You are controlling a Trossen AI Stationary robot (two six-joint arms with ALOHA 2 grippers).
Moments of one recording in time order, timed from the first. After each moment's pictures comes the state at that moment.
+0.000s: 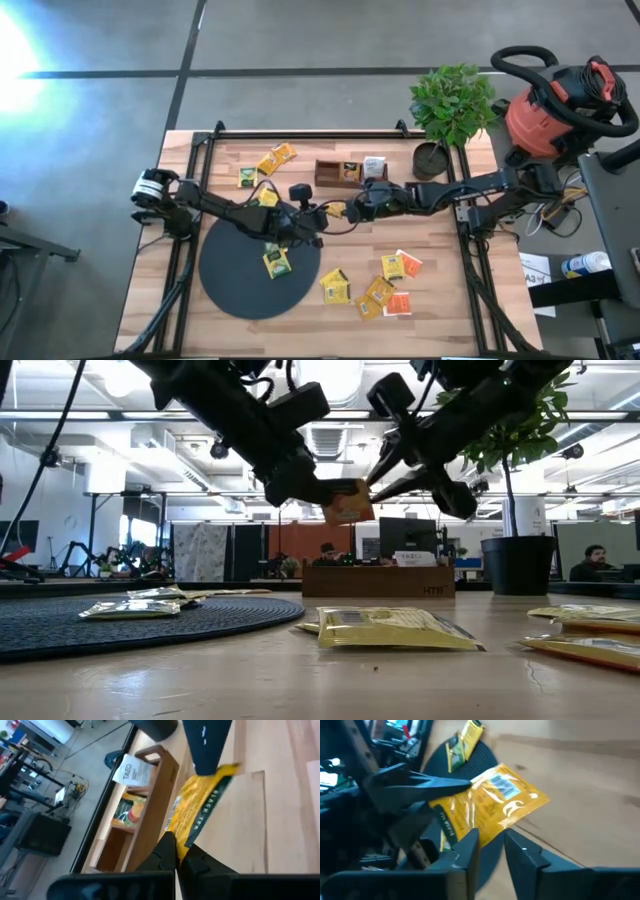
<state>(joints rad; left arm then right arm) -0.16 1.68 1.01 0.05 -0.70 0.20 -0.03 1.43 0.79 0.02 0.07 1.25</state>
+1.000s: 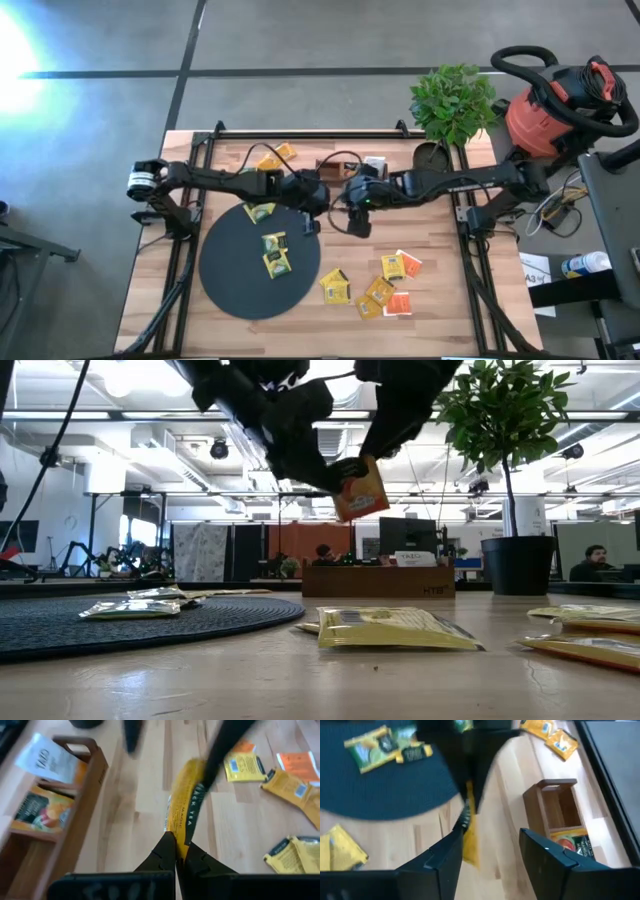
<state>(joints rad) 0.09 1.62 1.15 -0.20 0.03 0.03 0.03 1.57 1.30 -0.65 0.25 0.09</state>
